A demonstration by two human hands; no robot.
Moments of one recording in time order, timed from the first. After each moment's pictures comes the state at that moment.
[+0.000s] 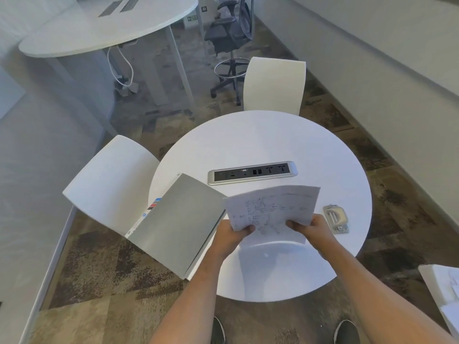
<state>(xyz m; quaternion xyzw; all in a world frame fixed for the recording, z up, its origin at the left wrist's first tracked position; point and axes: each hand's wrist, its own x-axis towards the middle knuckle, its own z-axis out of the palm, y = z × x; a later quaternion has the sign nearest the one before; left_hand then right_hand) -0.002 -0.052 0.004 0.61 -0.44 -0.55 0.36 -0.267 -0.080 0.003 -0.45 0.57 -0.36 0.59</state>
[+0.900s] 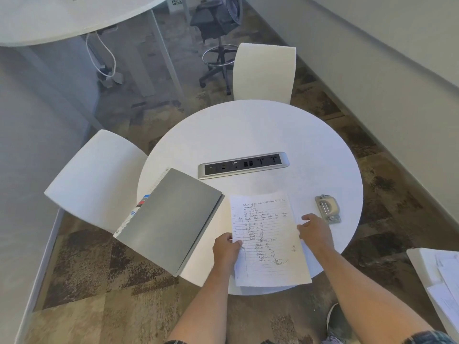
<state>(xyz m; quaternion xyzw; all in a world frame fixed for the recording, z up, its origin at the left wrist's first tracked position) -0.029 -0.028 -0.052 0.78 -0.33 -0.47 0.25 -0.282 -0.080 -0.059 -0.44 0.79 -0.18 0.38</state>
